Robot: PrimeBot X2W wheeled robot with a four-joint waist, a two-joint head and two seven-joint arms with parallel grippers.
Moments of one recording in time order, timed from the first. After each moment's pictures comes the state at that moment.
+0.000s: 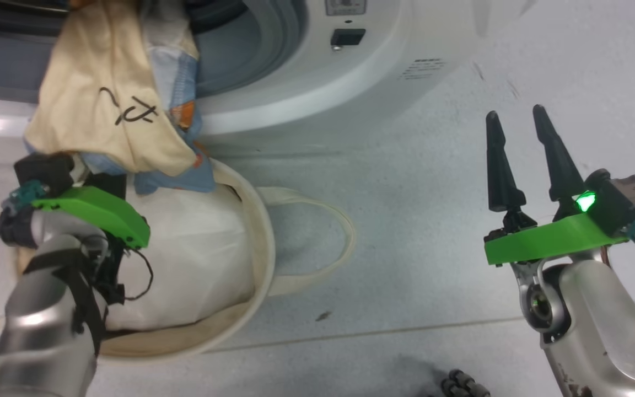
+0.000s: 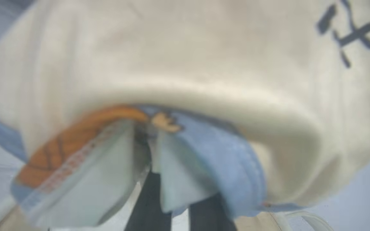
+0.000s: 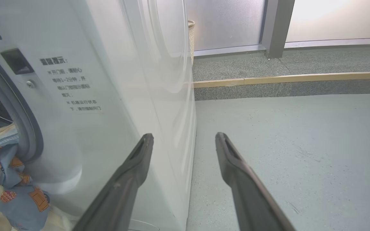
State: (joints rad) left arm -0.84 0.21 -0.22 1.03 -0.43 -0.11 -0.25; right arm -0.39 -0.19 0.23 0.11 0.38 0.13 -0.25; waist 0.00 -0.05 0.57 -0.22
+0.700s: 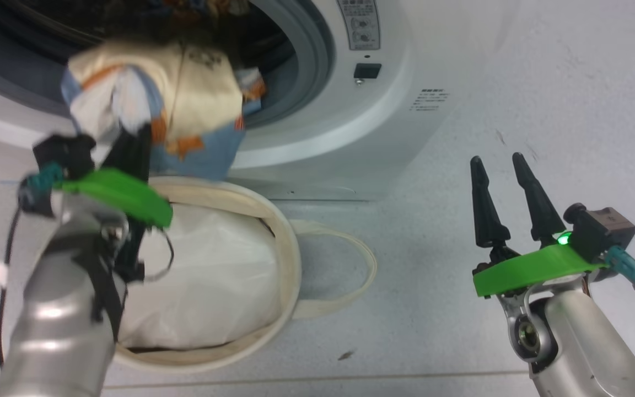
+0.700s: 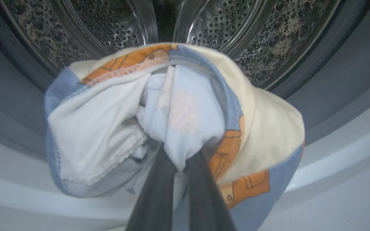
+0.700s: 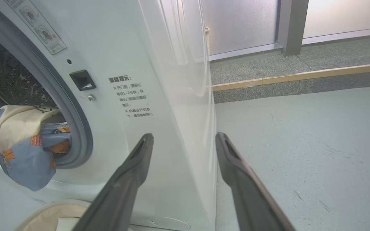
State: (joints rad) left arm -0.80 0.15 -0.16 0.85 -0.33 -0.12 -0.25; right arm -0.32 -0.16 0.25 0.18 0.43 0.13 -0.25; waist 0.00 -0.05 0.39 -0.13
